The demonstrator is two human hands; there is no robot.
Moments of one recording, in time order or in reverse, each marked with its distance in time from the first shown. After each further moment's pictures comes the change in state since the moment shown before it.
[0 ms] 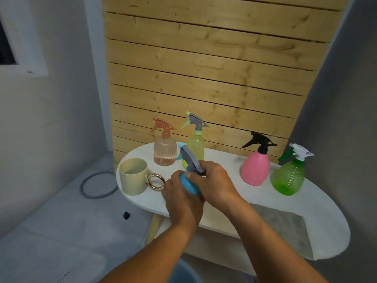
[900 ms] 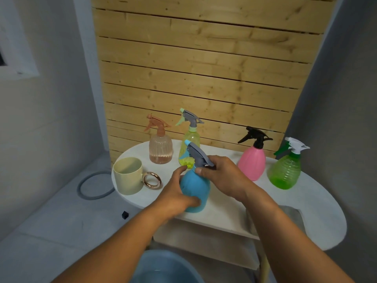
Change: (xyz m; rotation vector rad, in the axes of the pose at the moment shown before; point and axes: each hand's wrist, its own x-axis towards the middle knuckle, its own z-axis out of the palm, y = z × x) left_hand 0.029 -0.020 -0.028 -0.283 -0.713 -0.091; right_hand 0.014 0.028 -0.038 0.021 -0.138 -0.051
